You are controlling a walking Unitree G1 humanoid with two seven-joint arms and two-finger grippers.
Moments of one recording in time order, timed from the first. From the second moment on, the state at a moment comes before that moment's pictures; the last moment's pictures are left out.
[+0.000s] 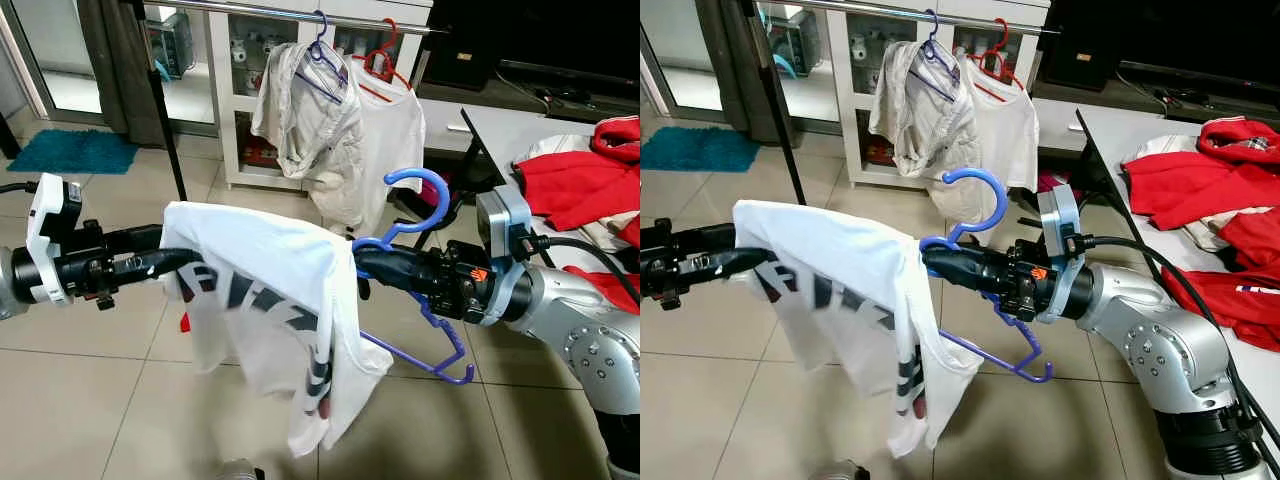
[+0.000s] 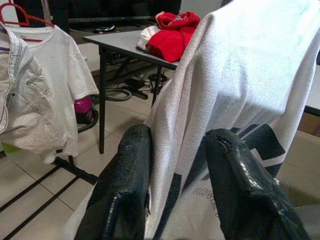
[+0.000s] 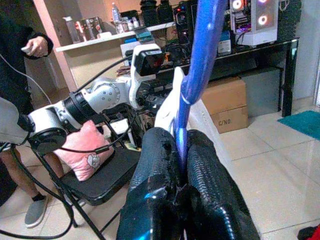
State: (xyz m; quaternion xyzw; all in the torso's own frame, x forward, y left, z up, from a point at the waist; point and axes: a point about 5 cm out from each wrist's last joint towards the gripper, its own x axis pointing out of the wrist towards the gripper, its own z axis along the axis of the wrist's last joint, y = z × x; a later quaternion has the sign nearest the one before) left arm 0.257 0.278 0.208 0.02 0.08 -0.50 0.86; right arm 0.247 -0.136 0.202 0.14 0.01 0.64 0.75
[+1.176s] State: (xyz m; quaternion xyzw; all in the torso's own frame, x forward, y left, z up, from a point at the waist) left arm 0.240 0.286 0.208 0.00 -0.01 -0.38 0.92; right arm 0.253 -0.138 0.206 0.16 -0.02 0.61 0.78
